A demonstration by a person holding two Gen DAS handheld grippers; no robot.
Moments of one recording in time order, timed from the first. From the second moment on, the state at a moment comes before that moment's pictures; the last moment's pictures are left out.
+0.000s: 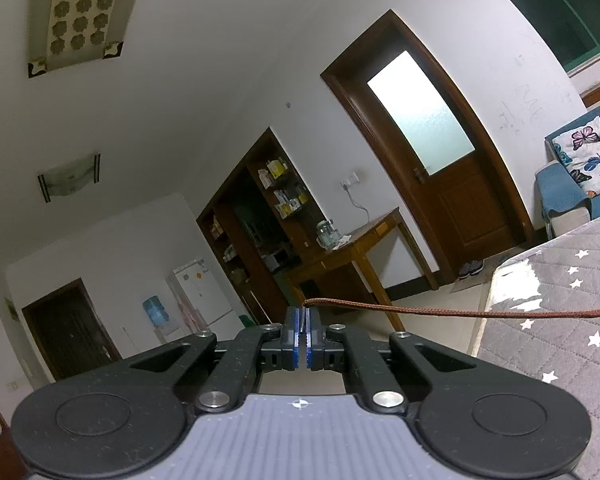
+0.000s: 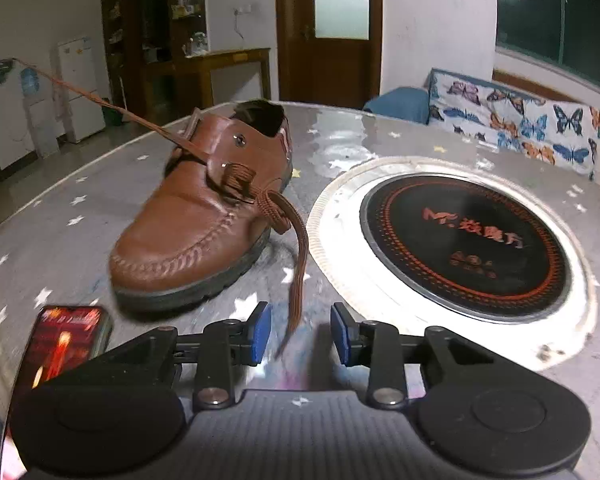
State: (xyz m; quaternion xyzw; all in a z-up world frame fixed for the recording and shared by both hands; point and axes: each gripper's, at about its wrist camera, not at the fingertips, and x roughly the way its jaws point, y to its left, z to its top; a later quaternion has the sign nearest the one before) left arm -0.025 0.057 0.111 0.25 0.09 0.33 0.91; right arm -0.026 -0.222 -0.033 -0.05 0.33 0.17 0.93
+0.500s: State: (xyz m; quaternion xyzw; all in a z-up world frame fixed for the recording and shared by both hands) left arm -0.017 0.059 0.102 0.25 0.10 0.32 0.91; right arm -0.036 -0.291 -0.020 -0.16 0.29 -0.03 0.94
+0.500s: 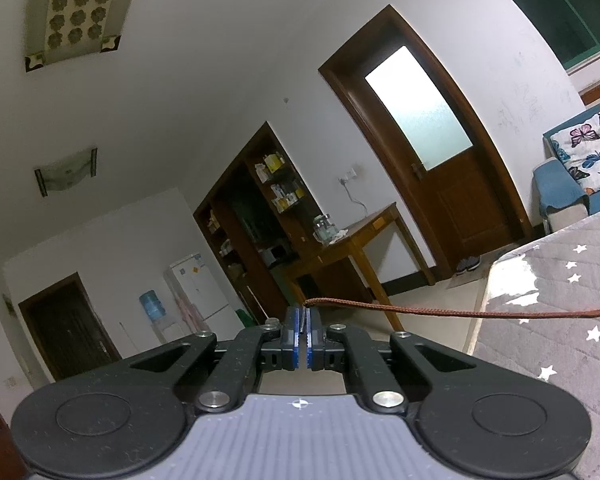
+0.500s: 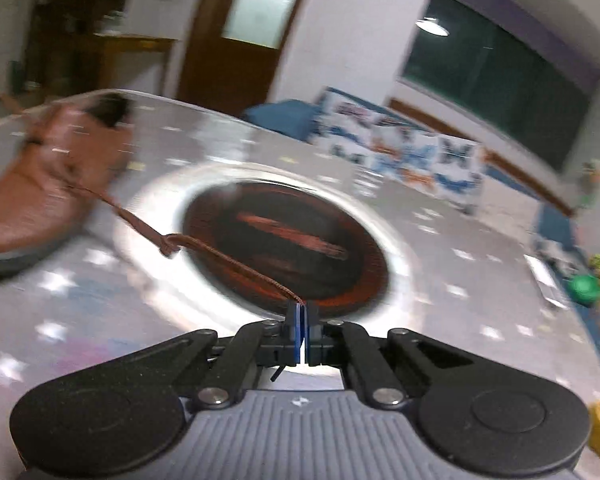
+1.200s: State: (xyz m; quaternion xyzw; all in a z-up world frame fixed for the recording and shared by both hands) left arm -0.015 0.060 0.104 0.25 0.10 0.32 0.91; right arm -0.036 -0.340 -0.038 -0.15 0.34 -0.09 0.93
